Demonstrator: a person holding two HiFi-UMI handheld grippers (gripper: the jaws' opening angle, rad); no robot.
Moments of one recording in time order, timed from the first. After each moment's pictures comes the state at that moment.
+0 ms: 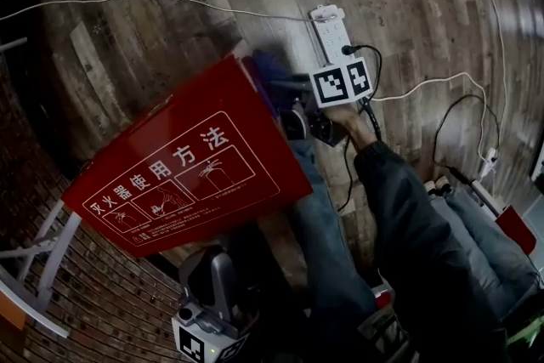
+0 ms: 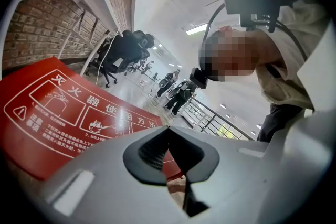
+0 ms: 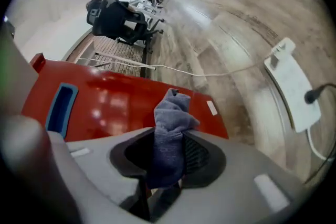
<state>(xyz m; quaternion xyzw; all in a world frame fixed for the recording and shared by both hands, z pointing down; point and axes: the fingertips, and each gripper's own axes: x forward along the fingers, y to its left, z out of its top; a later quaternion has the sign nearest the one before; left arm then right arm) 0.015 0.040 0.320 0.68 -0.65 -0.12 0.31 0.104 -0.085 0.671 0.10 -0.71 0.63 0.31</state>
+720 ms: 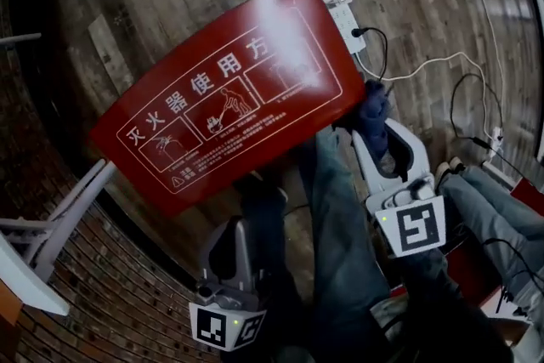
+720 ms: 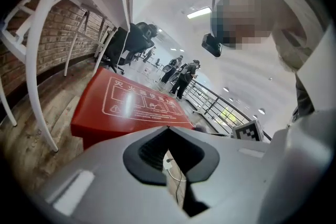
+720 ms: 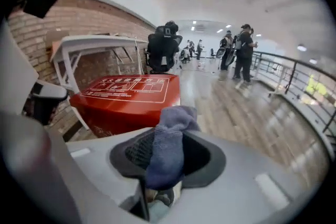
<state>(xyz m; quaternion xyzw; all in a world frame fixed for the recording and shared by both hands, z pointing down) -0.040 0.150 0.331 0.67 -0.65 -0.04 0.35 0.141 0.016 0.380 0.38 -0.86 0.15 0.31</state>
